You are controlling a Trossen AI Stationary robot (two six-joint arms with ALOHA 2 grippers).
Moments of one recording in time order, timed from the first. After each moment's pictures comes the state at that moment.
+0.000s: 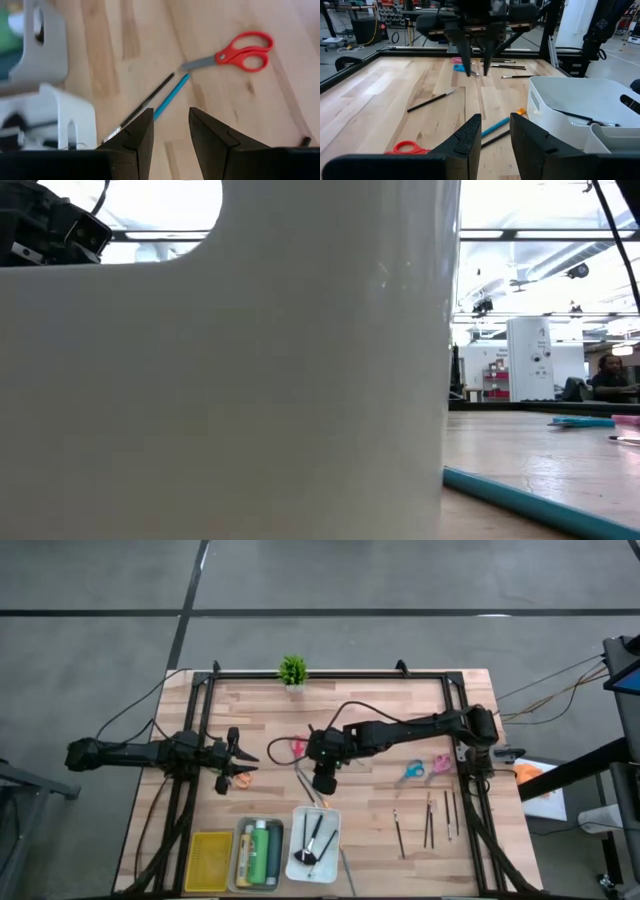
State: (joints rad) left arm 0.01 0.20 0.00 0.04 0.12 -0.03; right arm 0.03 1.94 1.56 -0.60 -0.01 0.35
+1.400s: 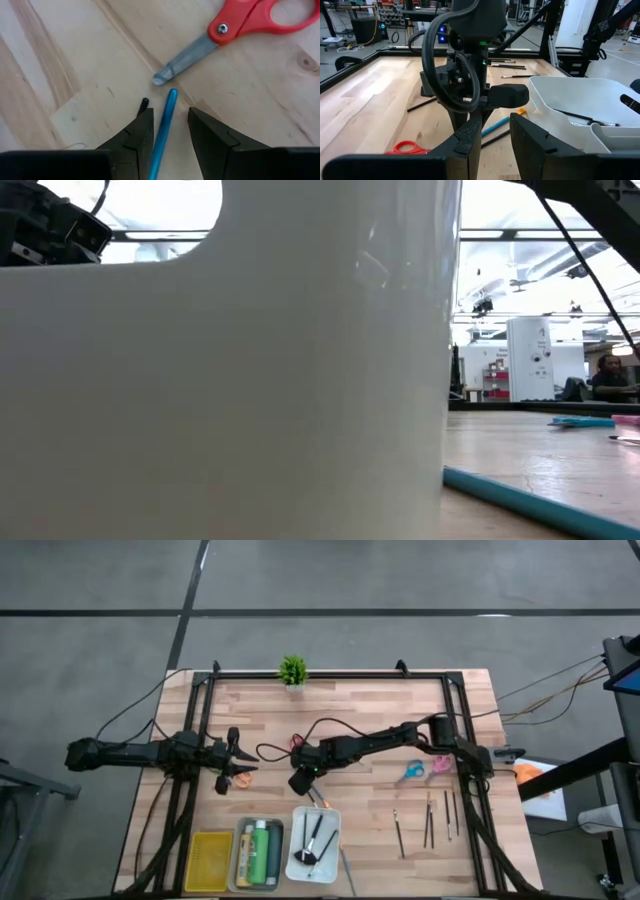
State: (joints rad) left arm 0.01 0.20 0.00 0.04 0.12 -0.03; right arm 0.02 2.27 1.67 -0.48 0.06 0.75
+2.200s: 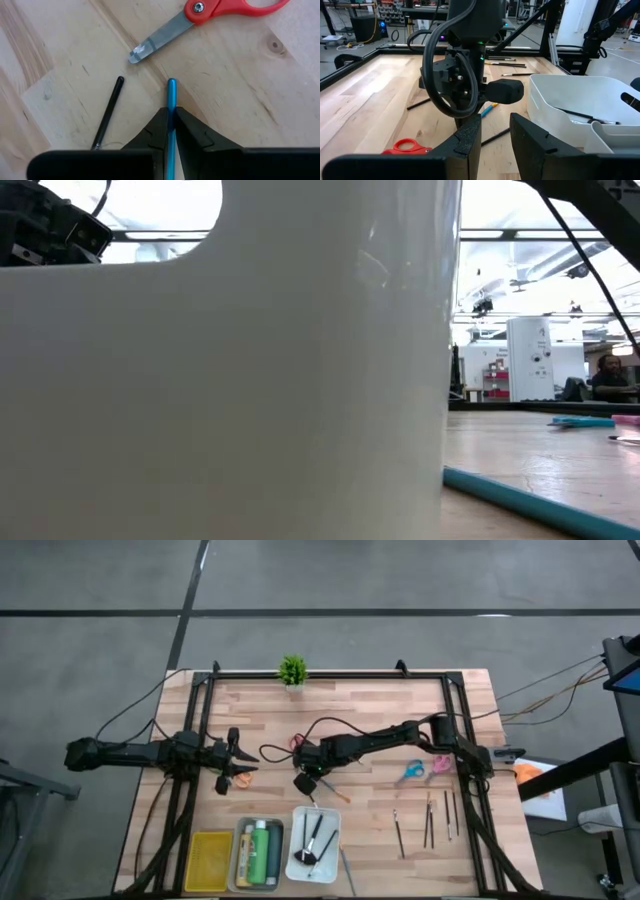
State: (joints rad) left arm 0.01 0.21 0.00 0.04 0.12 -0.03; right arm 0.02 2.27 1.68 -0.60 0.06 0.70
